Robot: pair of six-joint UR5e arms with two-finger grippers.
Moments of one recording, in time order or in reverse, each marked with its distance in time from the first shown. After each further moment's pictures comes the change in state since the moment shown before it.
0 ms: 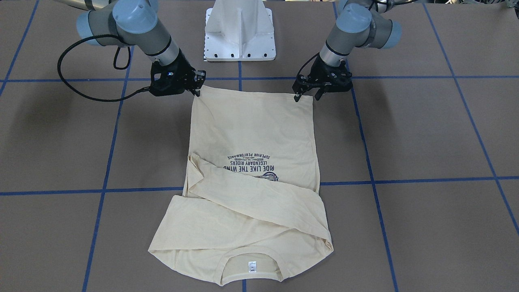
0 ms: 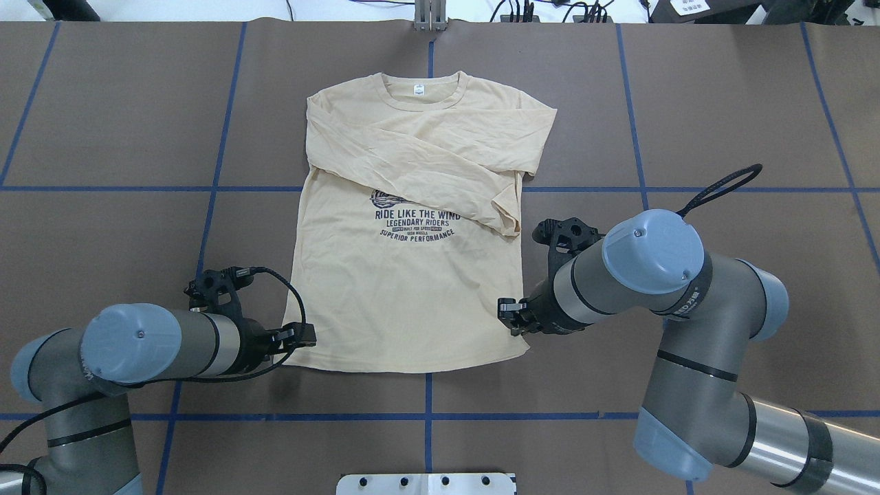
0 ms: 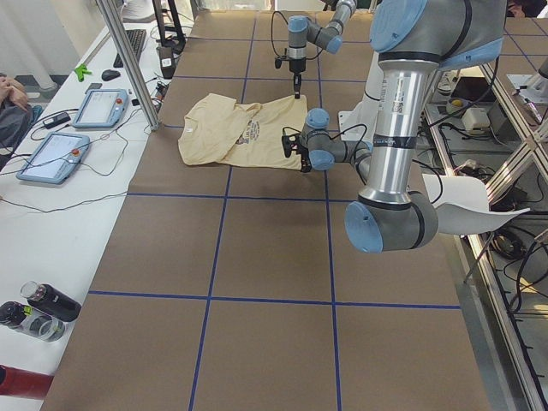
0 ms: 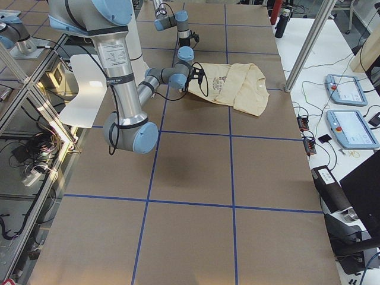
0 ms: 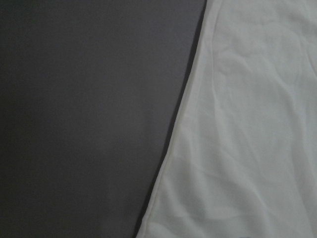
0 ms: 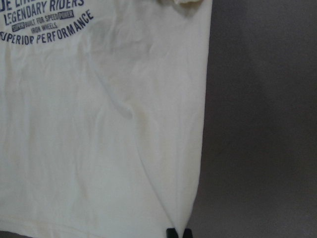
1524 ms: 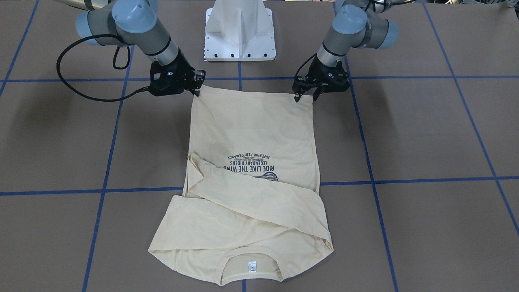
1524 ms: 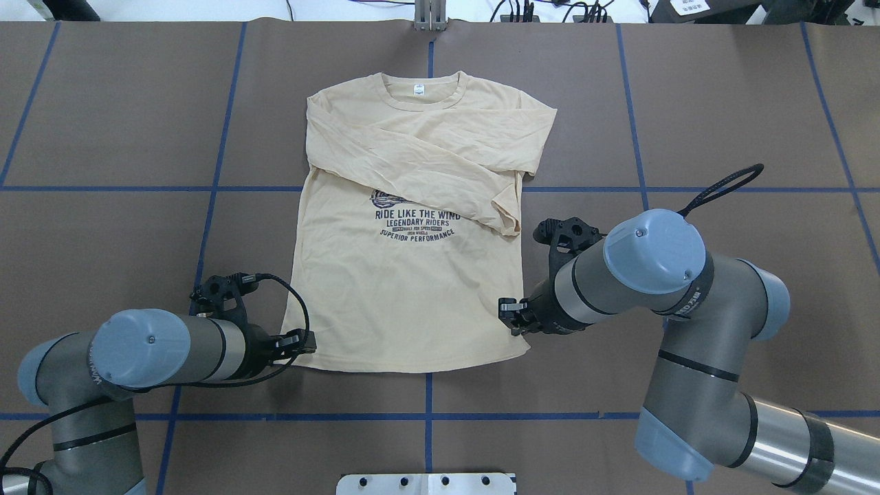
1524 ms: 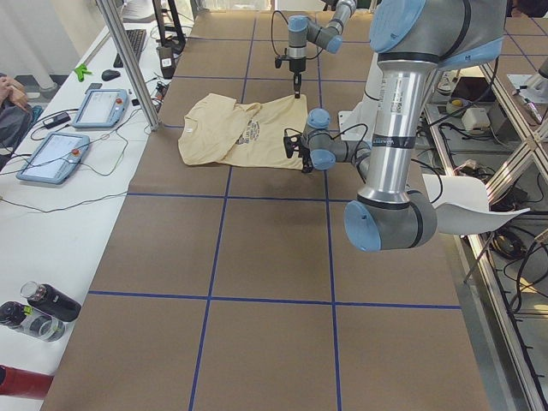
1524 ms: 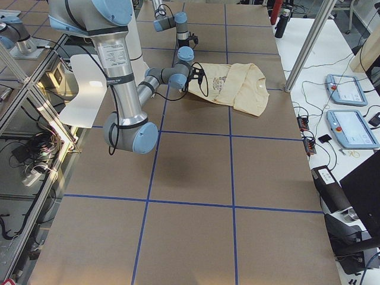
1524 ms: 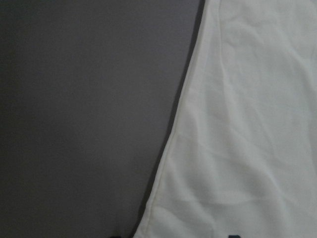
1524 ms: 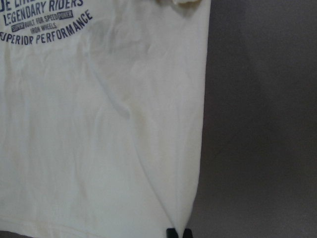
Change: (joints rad) left arm 0.009 -0.005 0.003 0.020 0.001 0.007; right arm 0.000 -0.003 0.002 0.000 0.000 0.000
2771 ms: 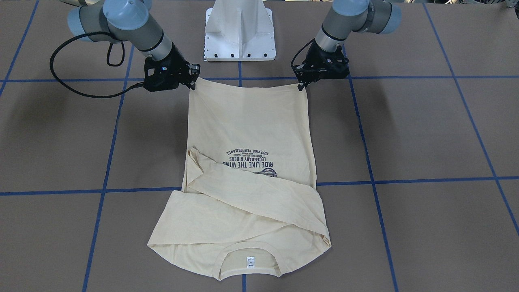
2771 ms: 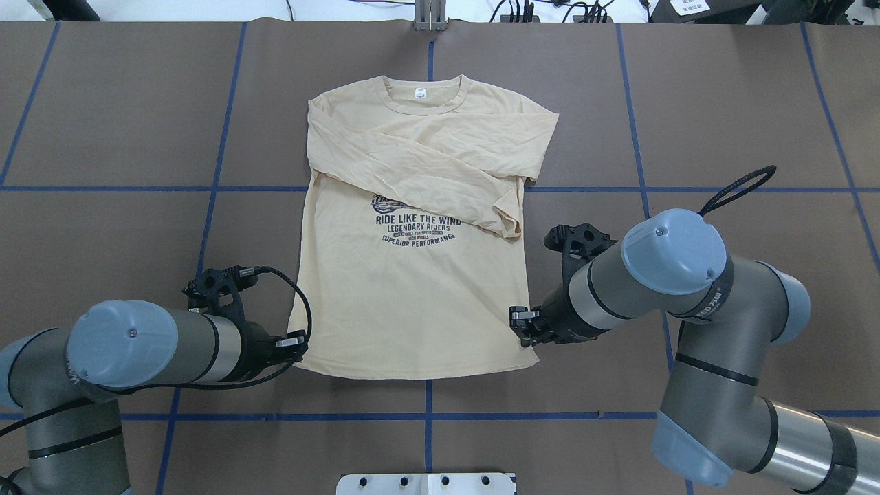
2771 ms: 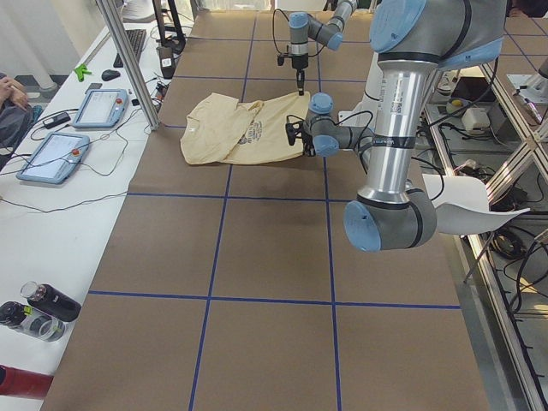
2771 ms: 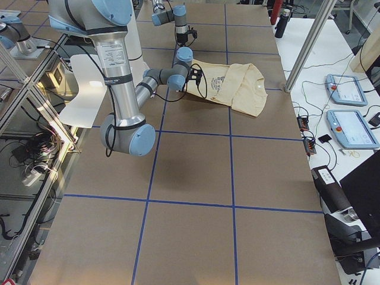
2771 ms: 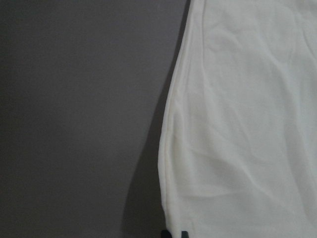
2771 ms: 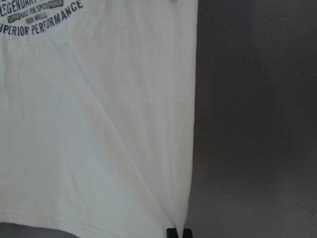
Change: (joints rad) left arm -0.007 -0.002 -0.147 0.126 -0.034 -0.001; right arm 0.005 -0.056 0.053 0.000 0.069 0.000
